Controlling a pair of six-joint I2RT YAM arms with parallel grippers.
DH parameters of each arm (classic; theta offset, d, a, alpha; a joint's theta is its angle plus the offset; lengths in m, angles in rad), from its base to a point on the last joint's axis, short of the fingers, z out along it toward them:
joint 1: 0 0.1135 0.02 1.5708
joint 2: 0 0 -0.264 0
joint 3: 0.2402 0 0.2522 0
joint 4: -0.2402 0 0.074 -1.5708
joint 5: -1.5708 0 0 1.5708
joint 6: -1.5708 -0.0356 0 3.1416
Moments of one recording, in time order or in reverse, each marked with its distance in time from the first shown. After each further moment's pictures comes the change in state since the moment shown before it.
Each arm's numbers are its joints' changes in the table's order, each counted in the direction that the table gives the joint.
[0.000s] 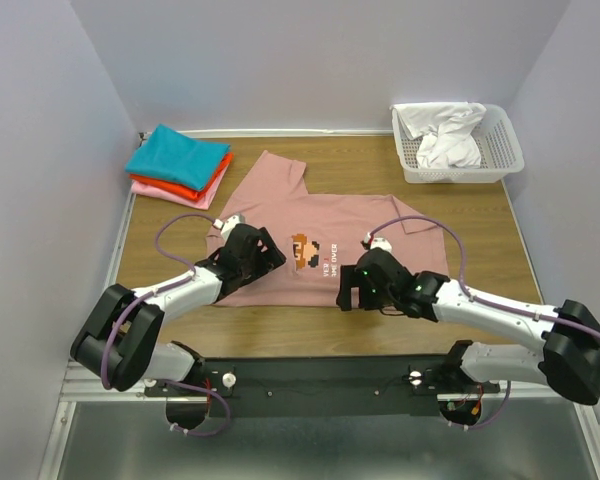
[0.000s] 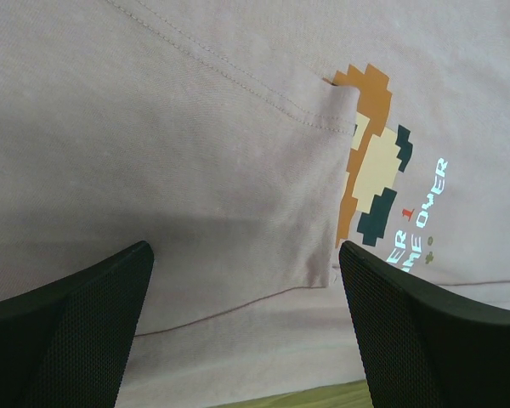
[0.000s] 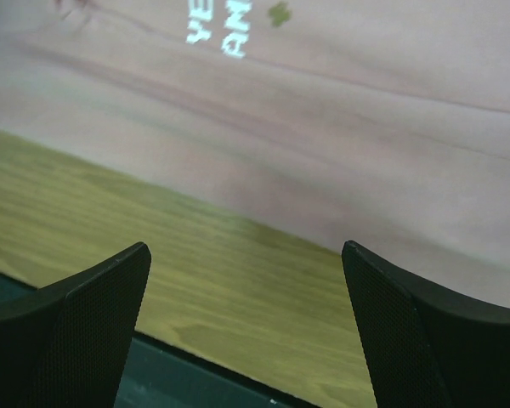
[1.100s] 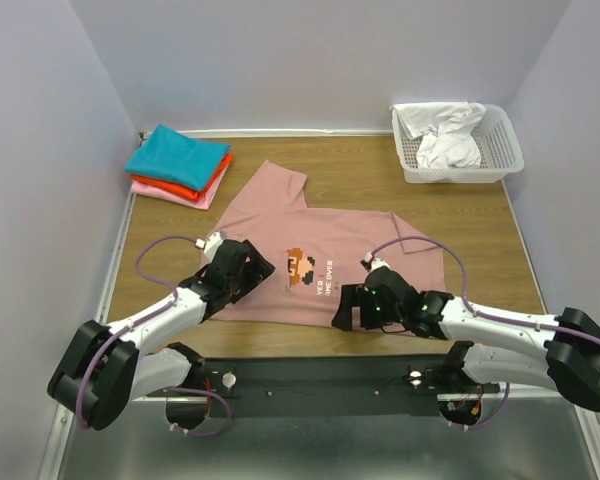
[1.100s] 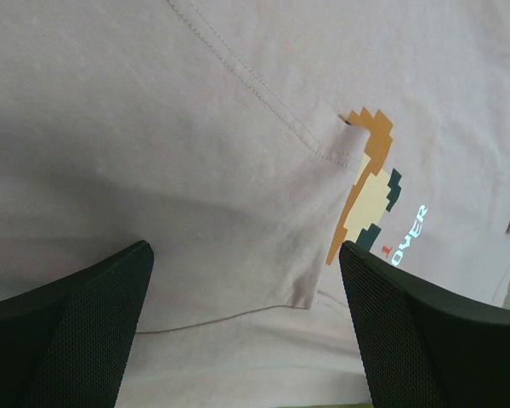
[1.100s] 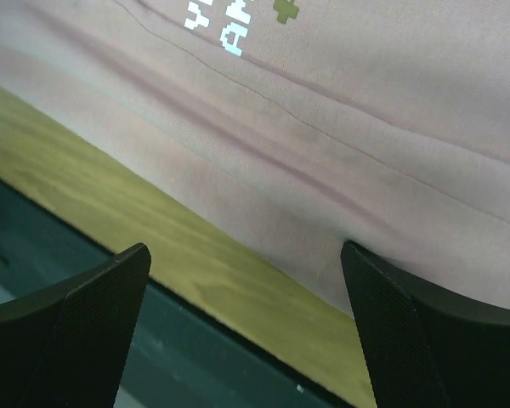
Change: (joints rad) left arm 0.000 0.195 -0.120 -0.094 0.041 0.153; right arm 0.072 0.047 -0.191 0.216 0.155 -0.068
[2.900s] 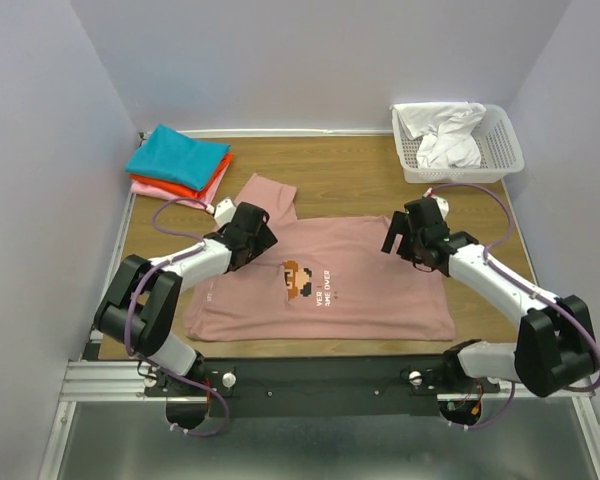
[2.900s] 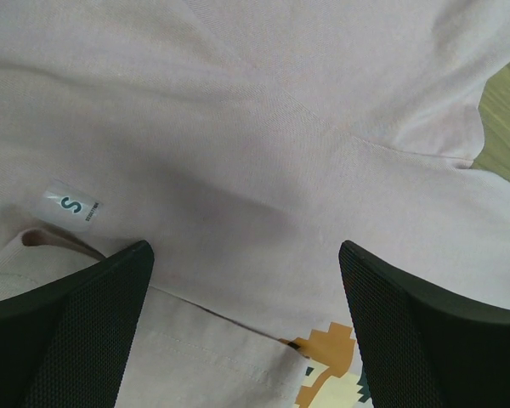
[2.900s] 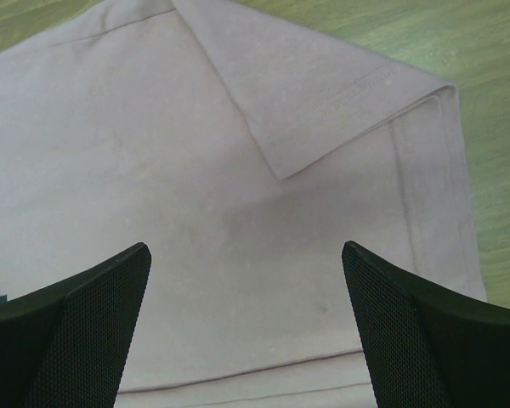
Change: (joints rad) left arm 0.075 -0.403 0.353 -0.069 0.142 -0.111; right arm -0.563 -0.134 0.344 -0.289 -0.233 0.158
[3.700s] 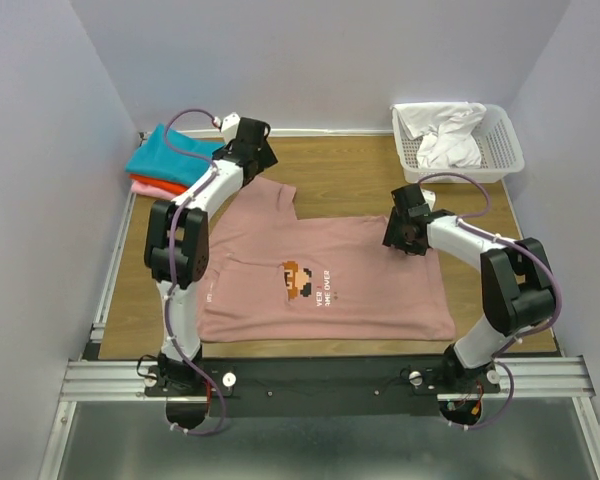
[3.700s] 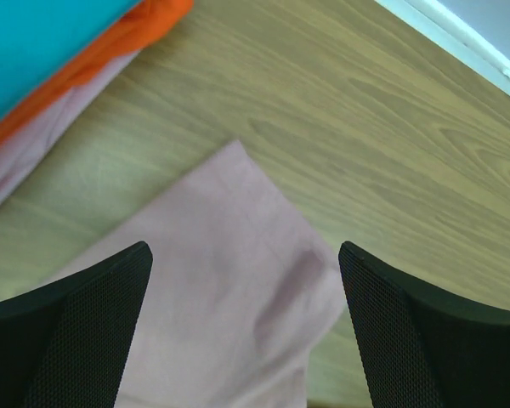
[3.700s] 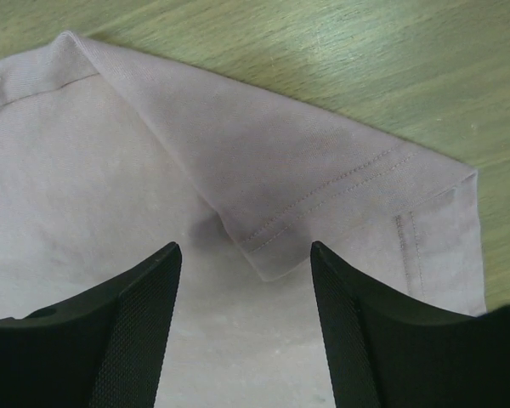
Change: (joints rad) left arm 0.143 -0.439 0.819 -0.189 0.066 -0.260; right arm -0.056 -0.372 0.172 0.040 -0.024 0.053
